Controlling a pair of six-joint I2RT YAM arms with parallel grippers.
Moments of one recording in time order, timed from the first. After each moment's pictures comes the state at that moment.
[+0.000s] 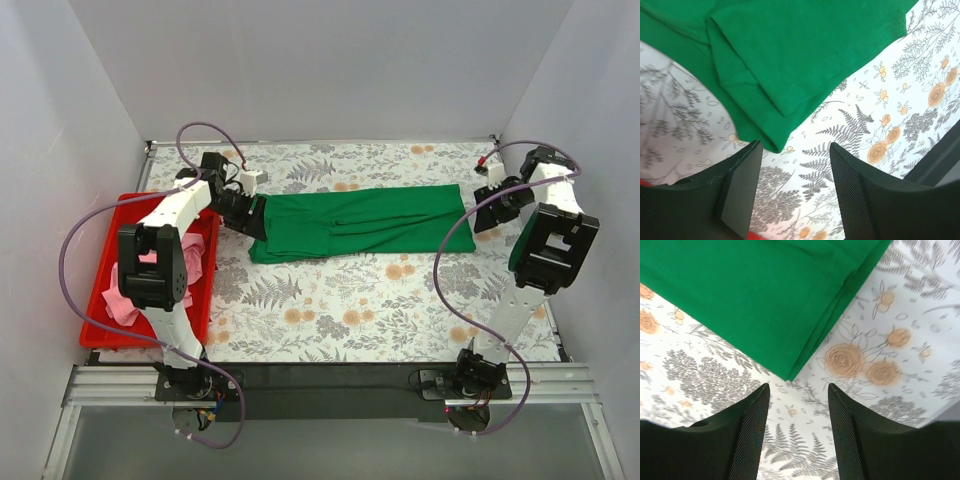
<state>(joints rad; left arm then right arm) -0.11 1.86 1.47 -0.89 0.59 0.37 -0.32 2.02 1.70 -1.10 -0.47 -0.86</state>
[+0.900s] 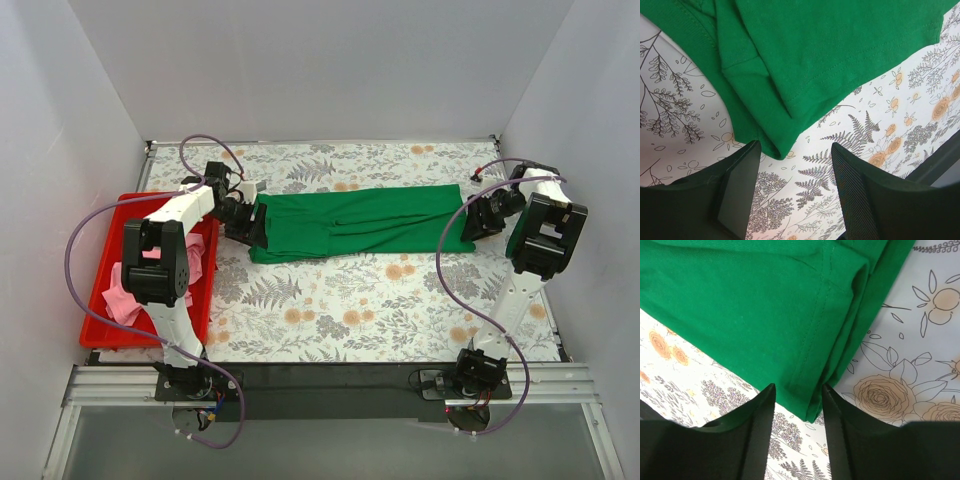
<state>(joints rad) -0.11 1.89 1.37 -0.81 0.55 0.23 -0.34 2.22 1.74 -1.14 -0.57 -0.62</state>
